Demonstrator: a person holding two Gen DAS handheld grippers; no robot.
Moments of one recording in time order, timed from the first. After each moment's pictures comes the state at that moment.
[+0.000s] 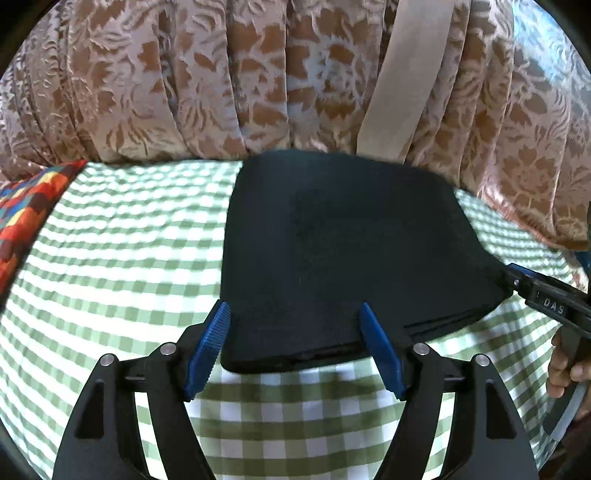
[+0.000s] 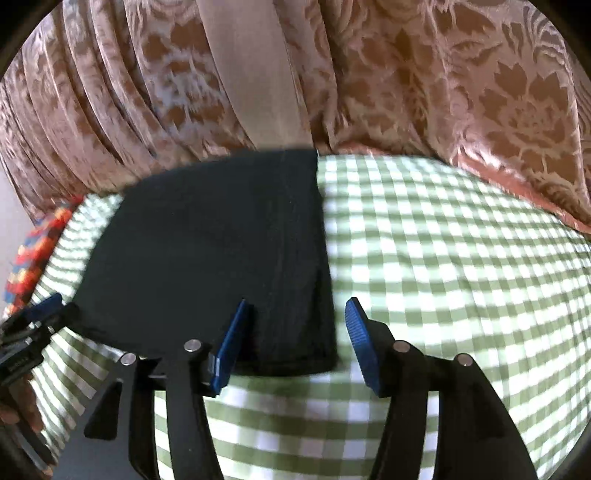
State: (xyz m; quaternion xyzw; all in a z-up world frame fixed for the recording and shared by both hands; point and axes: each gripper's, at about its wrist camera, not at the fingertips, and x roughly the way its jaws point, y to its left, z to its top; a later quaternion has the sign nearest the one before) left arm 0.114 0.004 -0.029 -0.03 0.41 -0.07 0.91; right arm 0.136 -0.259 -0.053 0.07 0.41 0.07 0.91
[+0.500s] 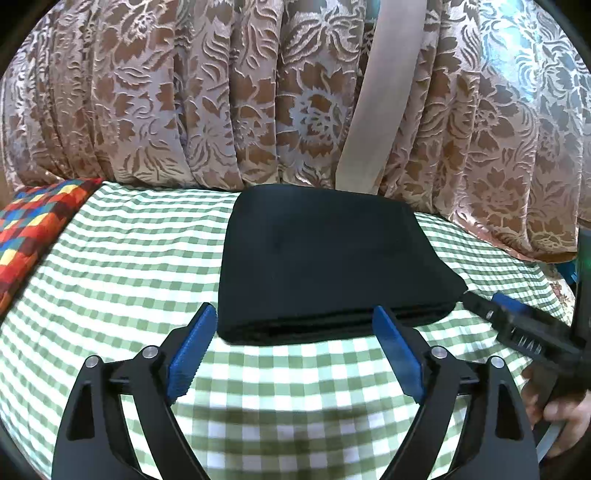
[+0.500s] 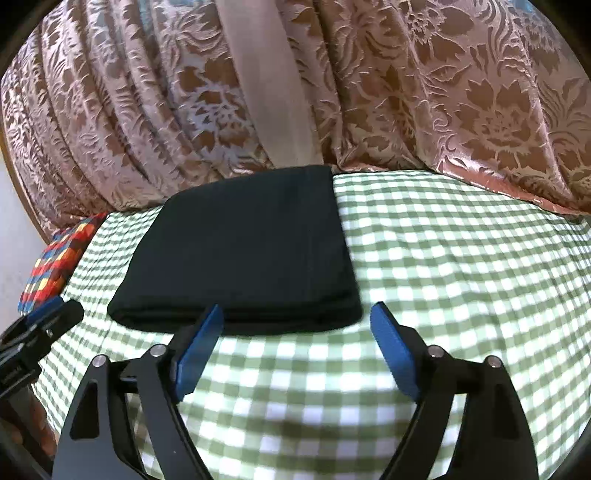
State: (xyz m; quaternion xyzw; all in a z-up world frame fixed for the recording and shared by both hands) left arm 0.043 0.000 0.020 -0.05 0.34 -0.07 0.94; right arm 0.054 -0.234 -0.024 0.09 0.35 0.07 0.93
